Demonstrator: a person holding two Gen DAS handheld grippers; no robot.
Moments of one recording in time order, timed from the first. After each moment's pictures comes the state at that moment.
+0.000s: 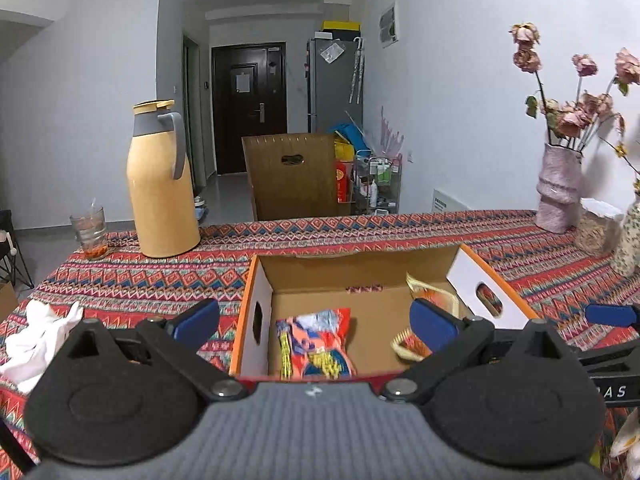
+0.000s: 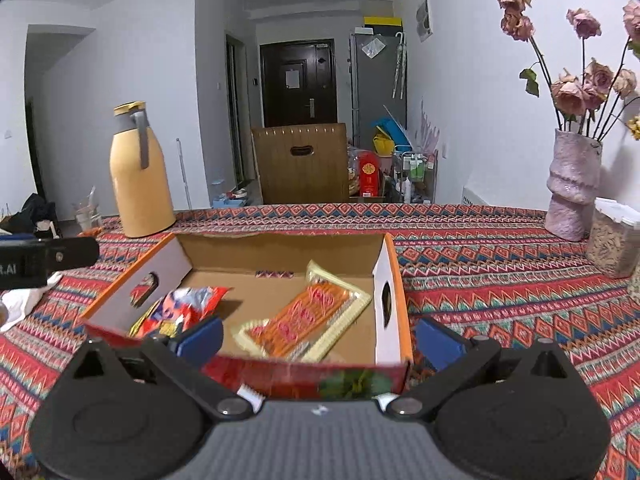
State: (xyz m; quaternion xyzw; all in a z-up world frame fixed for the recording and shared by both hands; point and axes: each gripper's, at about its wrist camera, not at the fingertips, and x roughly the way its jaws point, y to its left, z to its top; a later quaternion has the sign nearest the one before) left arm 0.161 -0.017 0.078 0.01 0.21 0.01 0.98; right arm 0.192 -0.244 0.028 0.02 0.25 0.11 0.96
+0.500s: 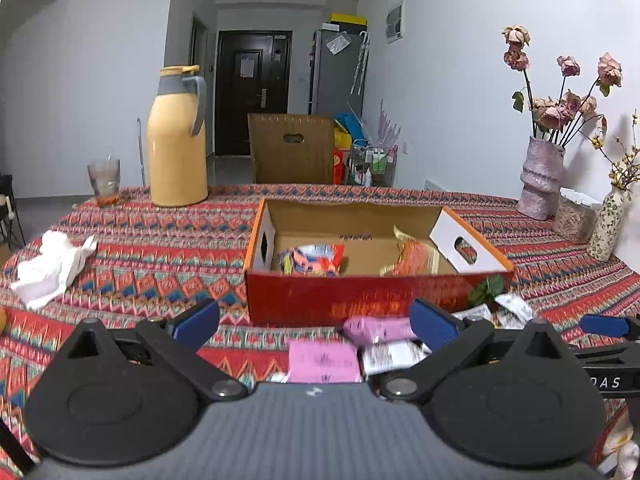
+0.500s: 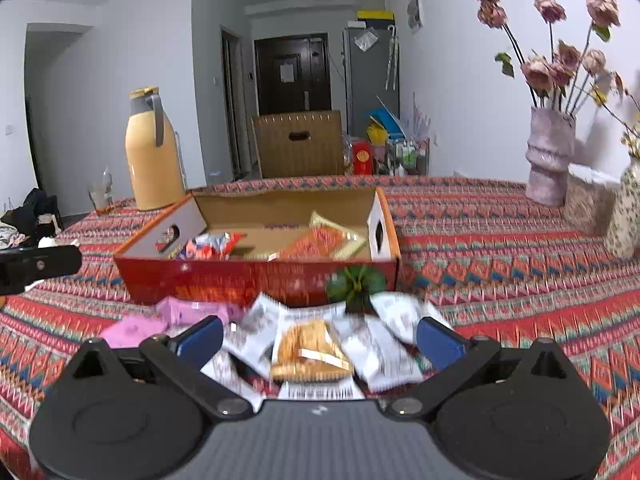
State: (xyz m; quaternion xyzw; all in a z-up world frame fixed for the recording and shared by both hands) left arm 0.076 -0.001 0.041 -0.03 0.22 0.00 0.97; right arm 0.107 -0.249 -0.003 0.02 0.27 0.10 0.96
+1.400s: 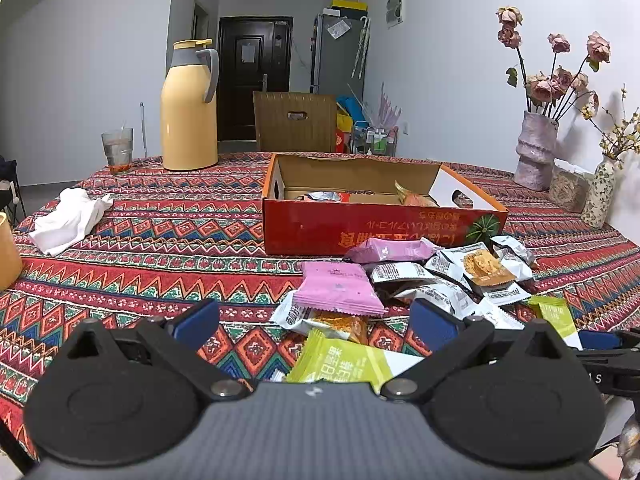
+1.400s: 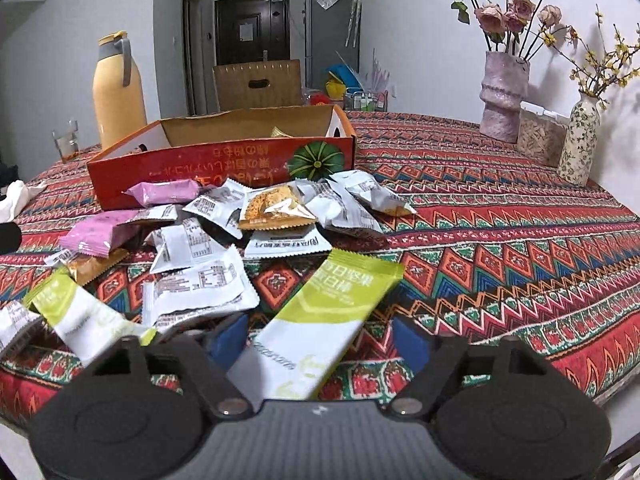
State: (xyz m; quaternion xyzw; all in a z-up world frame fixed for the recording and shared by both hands) left arm 0.022 0.006 0.005 -0.02 0.24 0.00 0.97; right arm 0.050 -0.249 -0.055 0.01 0.33 0.03 0.94
